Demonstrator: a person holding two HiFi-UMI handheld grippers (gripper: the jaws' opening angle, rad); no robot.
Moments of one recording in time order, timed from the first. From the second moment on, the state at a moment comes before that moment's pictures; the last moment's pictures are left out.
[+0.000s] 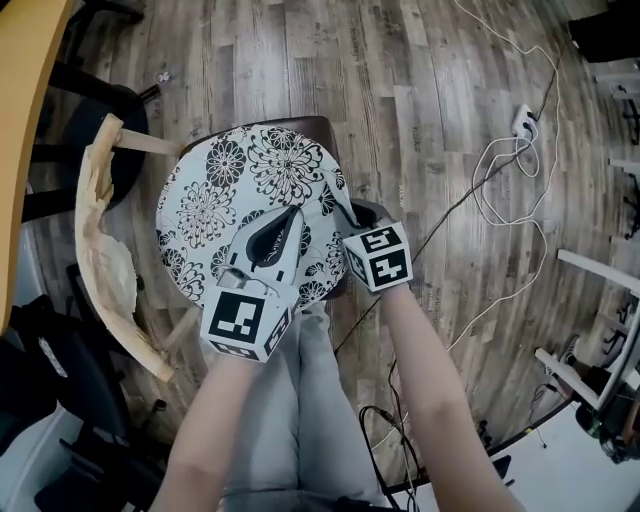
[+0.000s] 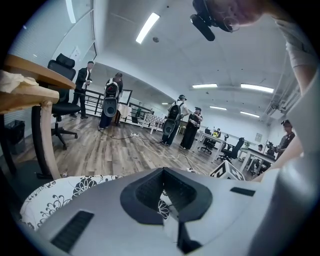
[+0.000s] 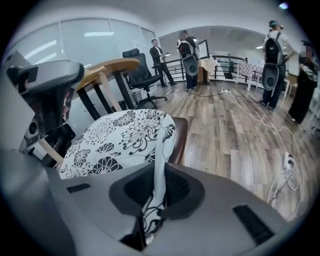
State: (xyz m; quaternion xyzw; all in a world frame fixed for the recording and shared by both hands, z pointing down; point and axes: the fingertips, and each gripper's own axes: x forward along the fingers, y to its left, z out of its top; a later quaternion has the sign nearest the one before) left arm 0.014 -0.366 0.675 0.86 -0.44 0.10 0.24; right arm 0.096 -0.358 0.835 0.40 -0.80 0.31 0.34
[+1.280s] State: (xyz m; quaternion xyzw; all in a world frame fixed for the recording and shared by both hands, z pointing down) left arm -0.018 -0.331 0.531 0.85 -0.48 0.08 0.19; right arm 0.066 -0.330 0.631 0.42 -0.85 0.22 0.25
